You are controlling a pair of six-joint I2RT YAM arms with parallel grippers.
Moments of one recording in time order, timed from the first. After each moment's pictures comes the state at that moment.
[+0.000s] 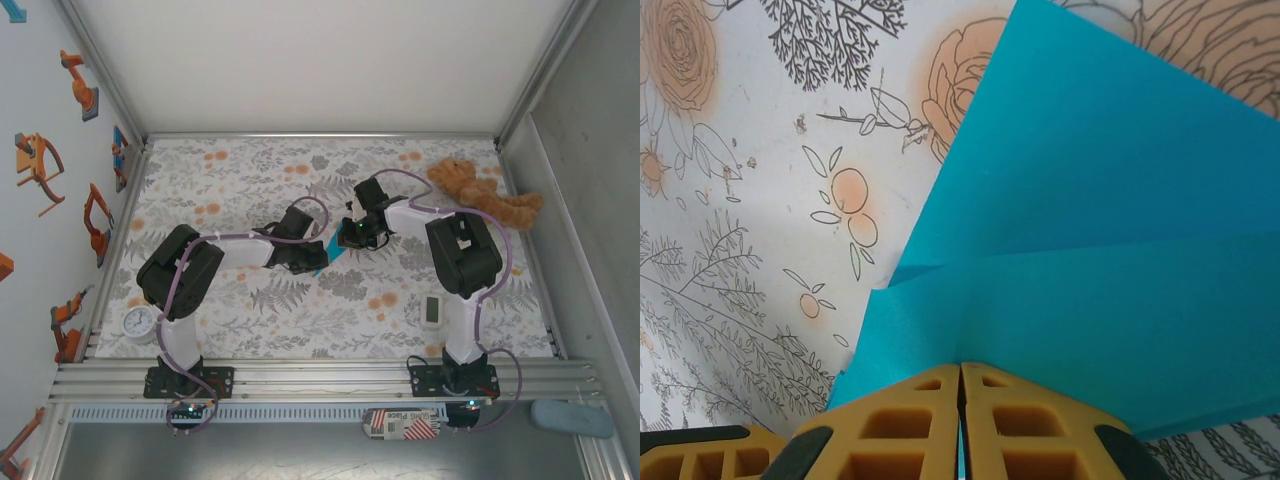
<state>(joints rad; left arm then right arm) -0.75 1.89 1.02 -0.13 0.33 -0.78 0.47 2.02 1.27 -0.44 -0.44 0.48</state>
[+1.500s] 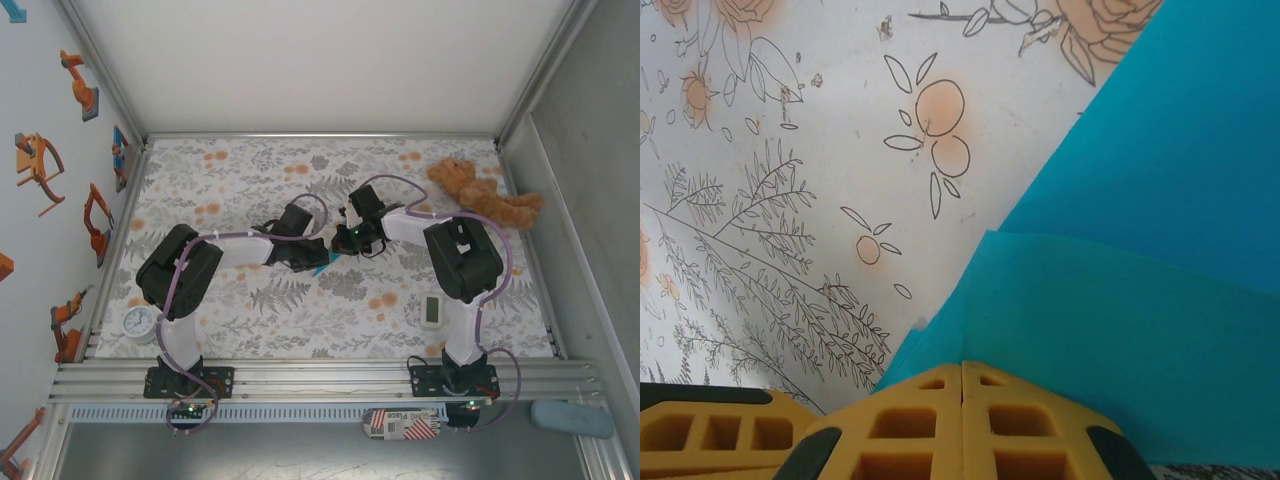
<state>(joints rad) -0.74 1.89 1.05 -0.14 0.36 -0.78 0.51 1.98 1.19 -0.35 -0.48 0.47</state>
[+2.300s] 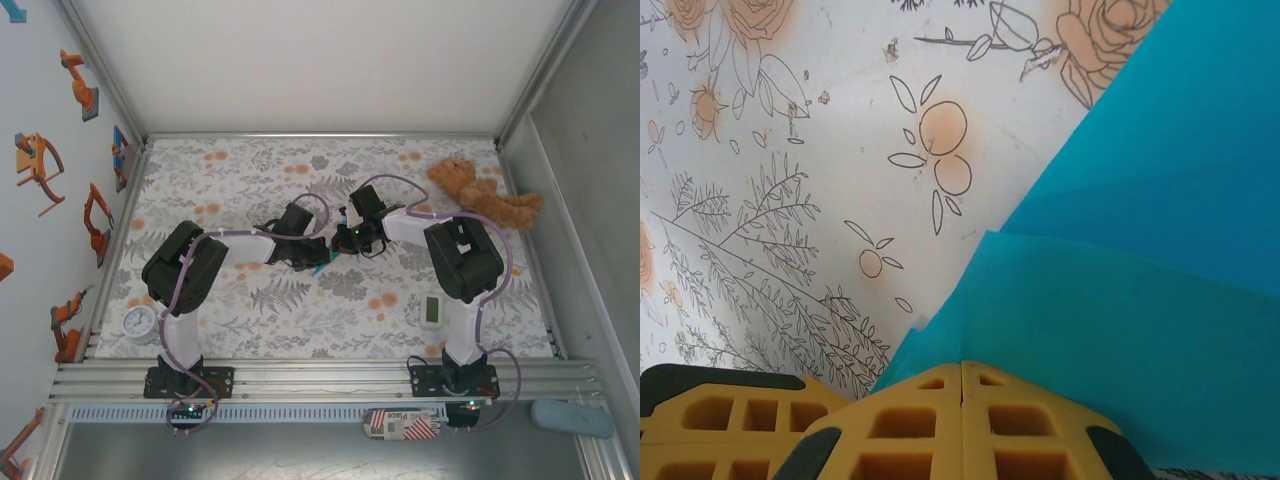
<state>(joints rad) -0.73 1.92 1.04 -0.10 0.38 -0.76 0.51 1.99 1.18 -0.32 -0.48 0.47</state>
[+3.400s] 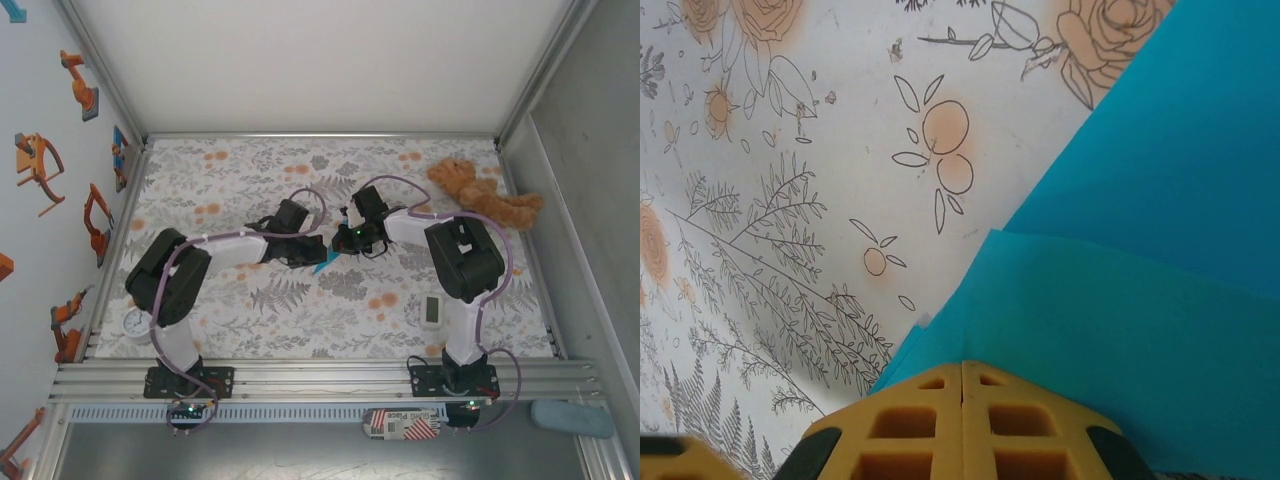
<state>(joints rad) -0.73 1.85 1.05 -0.17 0.37 -0.71 0.50 1.98 1.16 -0.29 -0.52 0.47</state>
